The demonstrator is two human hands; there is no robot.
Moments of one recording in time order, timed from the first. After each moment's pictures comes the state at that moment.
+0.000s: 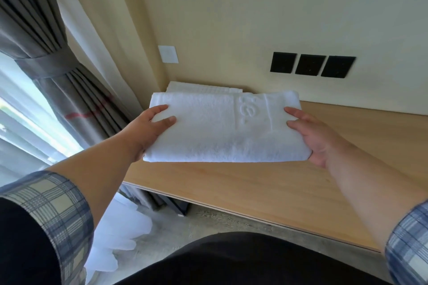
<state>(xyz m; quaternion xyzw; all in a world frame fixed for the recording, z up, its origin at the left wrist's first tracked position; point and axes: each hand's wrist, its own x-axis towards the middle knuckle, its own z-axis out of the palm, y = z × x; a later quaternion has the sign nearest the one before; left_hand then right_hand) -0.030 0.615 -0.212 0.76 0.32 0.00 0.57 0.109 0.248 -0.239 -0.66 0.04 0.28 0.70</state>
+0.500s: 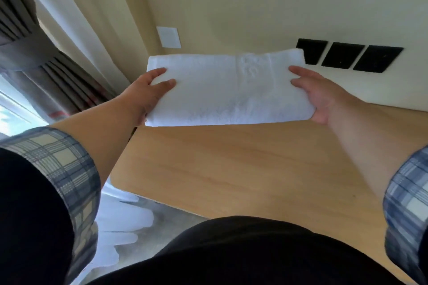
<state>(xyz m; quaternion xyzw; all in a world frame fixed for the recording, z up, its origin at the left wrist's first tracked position) 0.088 0.690 -0.214 0.74 0.32 0.01 0.59 0.235 0.337 -0.228 -0.66 0.05 0.25 0.71</state>
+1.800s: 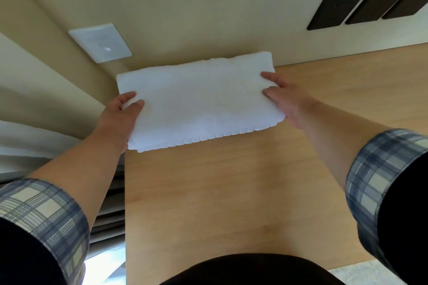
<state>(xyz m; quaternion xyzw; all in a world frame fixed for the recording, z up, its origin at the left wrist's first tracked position) 0.294 0.871 -0.374 0.72 0.33 -0.07 0.60 0.327 0.498 -0.364 -0.75 0.20 0.19 0.60</state>
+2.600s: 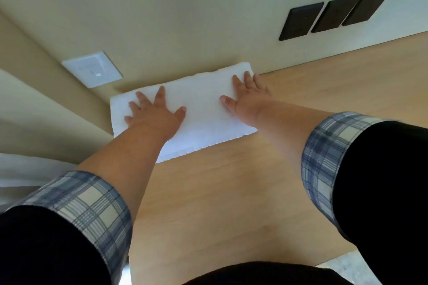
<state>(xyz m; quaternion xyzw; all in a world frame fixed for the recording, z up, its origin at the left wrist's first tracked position) 0.325 0.780 -0.338 0.97 0.10 -0.20 0.07 0.333 0.541 -0.346 -0.97 0.04 0.19 0.11</state>
